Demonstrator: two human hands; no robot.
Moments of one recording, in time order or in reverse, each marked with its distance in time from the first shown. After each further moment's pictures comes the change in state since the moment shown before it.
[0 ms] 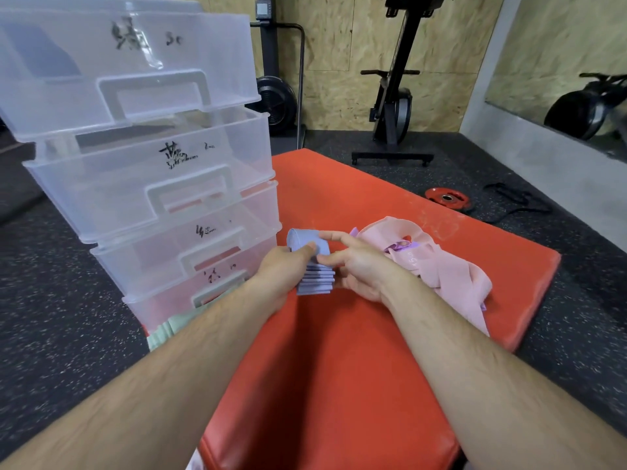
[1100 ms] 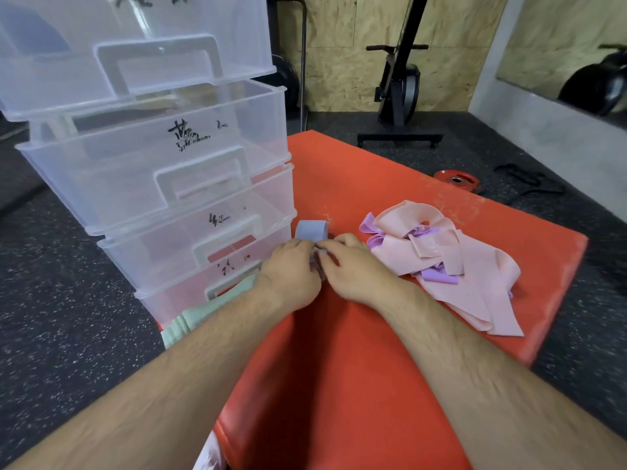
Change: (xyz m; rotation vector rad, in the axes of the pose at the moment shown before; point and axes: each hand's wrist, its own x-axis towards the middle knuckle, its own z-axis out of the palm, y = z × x) left_hand 0.004 -0.027 -0.032 0.877 -0.087 0.442; right_hand 0.011 0.034 0.032 -1.169 0.223 -0.275
